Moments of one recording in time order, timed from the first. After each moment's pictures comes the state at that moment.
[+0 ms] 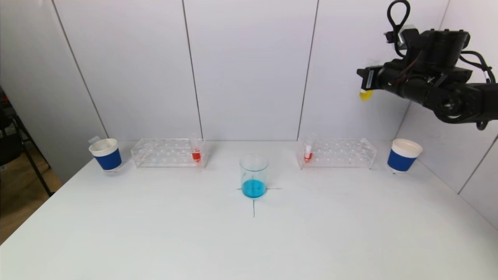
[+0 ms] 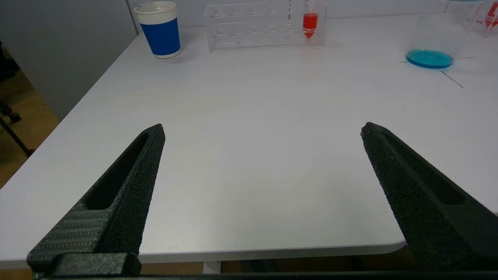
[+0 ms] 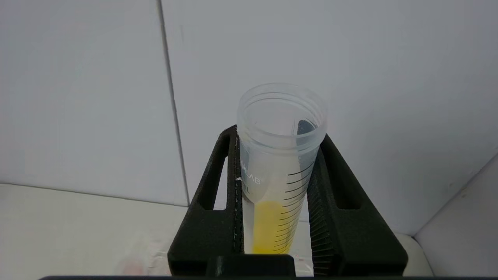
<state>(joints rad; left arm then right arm) -0.01 0.00 0.00 0.00 -0.01 0.03 0.08 2.02 -1.54 -0.45 0.02 -0.06</state>
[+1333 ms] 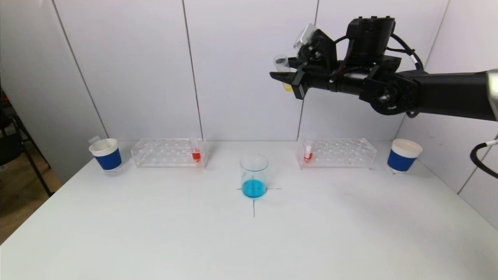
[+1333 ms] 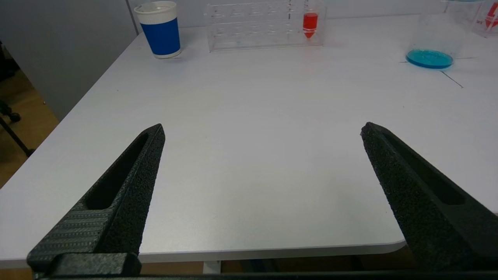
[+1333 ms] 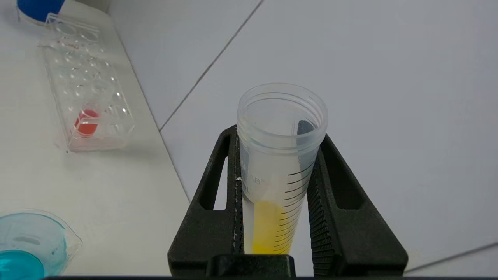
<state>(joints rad) -0.01 0.00 0.00 0.00 -0.01 0.03 0.36 2.17 -1.87 -0.30 0.54 -0.71</state>
